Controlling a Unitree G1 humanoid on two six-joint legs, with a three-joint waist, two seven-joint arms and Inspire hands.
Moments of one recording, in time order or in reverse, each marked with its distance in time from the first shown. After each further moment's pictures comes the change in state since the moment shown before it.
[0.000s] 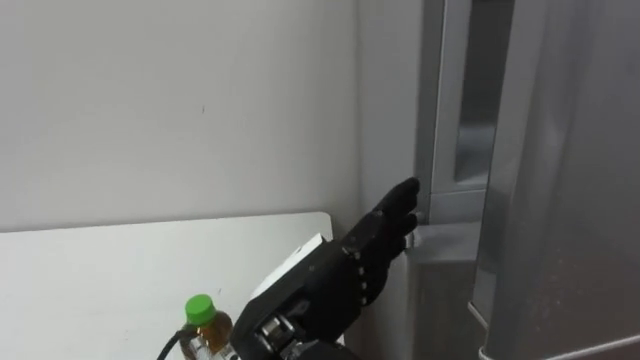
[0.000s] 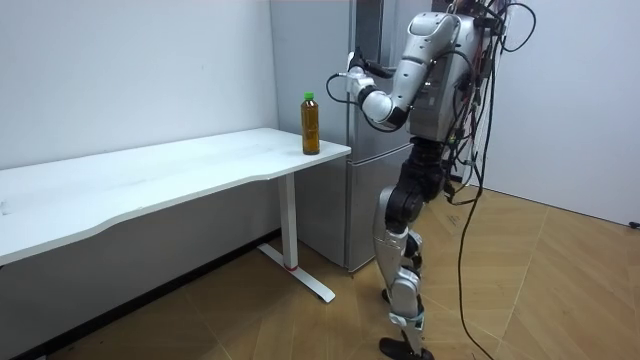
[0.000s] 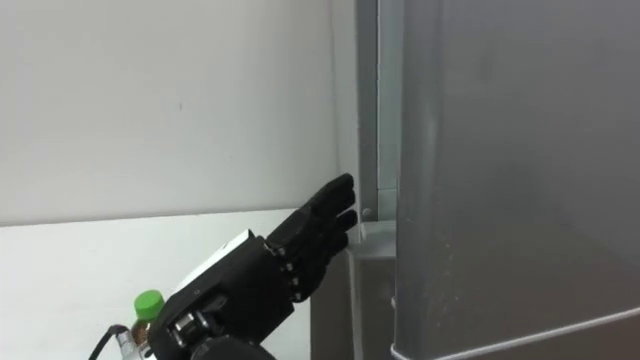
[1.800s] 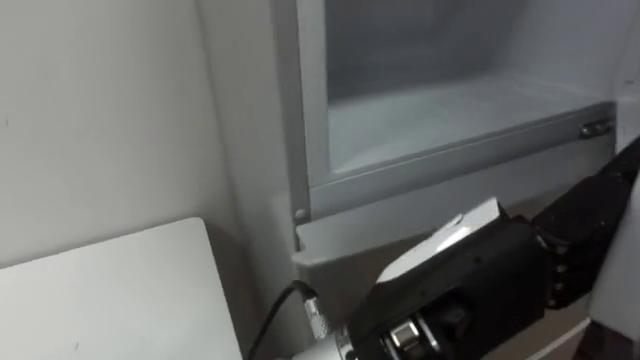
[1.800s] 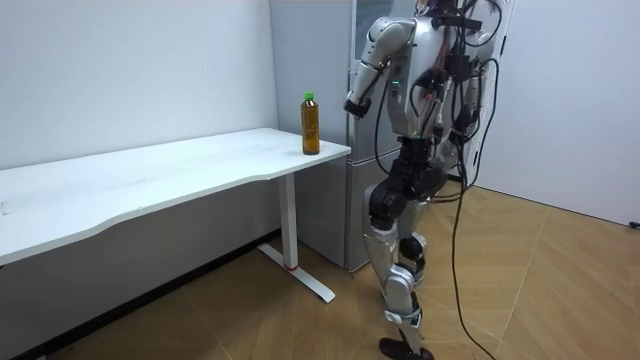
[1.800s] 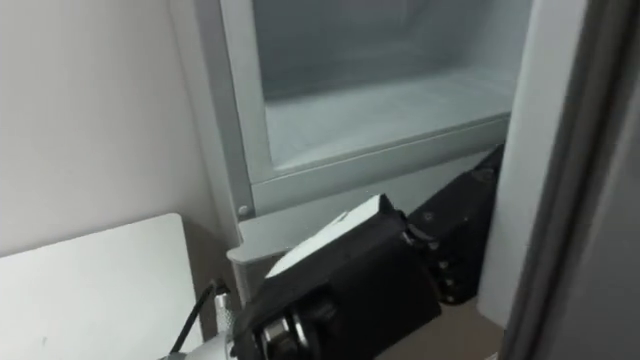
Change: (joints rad) left arm -0.247 -0.089 -0.306 -0.028 -0.041 -0.112 -0.019; right arm -0.027 -0.011 0.039 -0.015 0.004 -0.077 -0.019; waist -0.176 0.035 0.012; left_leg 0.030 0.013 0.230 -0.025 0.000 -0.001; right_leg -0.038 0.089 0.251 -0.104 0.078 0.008
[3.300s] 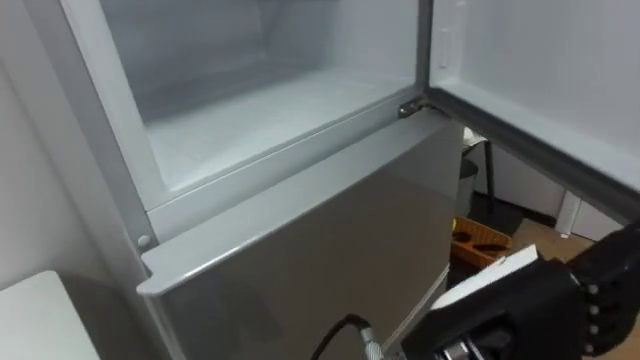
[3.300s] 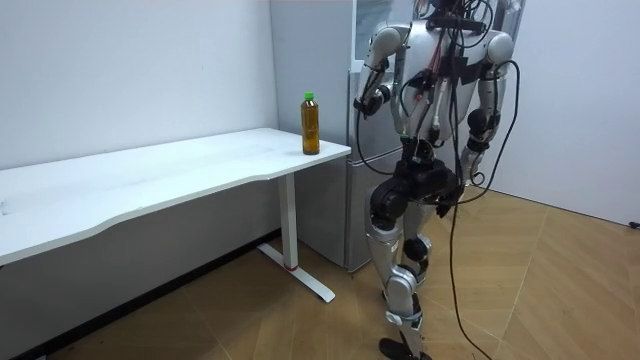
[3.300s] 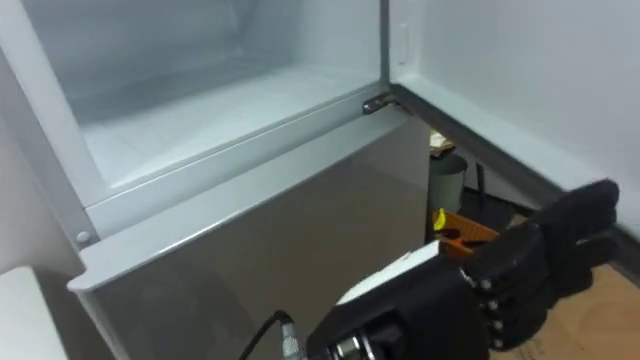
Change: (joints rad) left arm -0.049 -0.058 -0.113 0.227 -0.018 -0.026 0.024; right arm -0.001 -0.022 0.029 -0.023 0.044 0.002 -0.042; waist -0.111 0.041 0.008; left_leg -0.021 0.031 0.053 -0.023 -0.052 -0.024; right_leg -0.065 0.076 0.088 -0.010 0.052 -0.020
